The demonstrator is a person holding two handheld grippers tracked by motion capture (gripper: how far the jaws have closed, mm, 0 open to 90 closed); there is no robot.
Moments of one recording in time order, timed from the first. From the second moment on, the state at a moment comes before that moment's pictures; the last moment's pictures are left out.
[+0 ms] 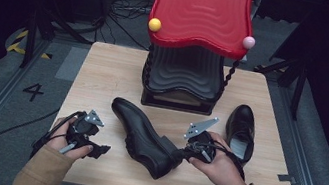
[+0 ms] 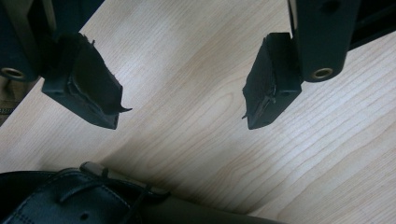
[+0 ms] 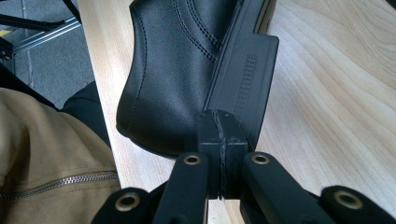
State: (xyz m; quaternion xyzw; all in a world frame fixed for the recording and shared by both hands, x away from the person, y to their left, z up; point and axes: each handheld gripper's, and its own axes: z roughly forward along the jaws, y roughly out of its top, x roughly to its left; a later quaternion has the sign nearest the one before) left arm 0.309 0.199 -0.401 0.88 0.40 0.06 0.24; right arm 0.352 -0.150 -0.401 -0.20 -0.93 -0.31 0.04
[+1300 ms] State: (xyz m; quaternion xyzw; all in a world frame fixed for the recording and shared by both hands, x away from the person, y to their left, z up) left arm 0.312 0.200 -0.403 0.88 0.40 0.06 0.25; right arm 0.388 -0.181 -0.431 -0.31 -0.91 -0.25 -0.11
